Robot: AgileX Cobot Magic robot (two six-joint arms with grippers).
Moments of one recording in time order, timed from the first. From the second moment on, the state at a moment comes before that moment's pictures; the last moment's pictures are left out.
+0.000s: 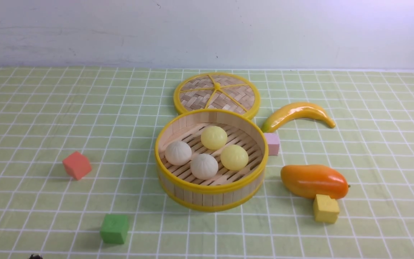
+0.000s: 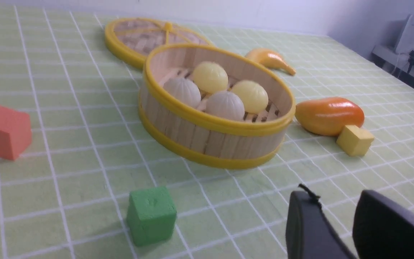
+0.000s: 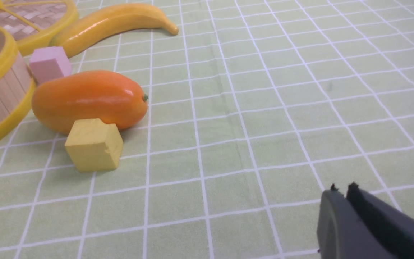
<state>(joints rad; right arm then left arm) -0.10 -0.01 0.02 -0.02 0.38 0.13 -0.52 0.12 -0.08 -0.10 0.15 -0.13</state>
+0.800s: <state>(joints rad) -0.10 -0.01 0.02 -0.02 0.38 0.13 -0.02 -0.01 0.03 -0.18 0.37 -0.10</state>
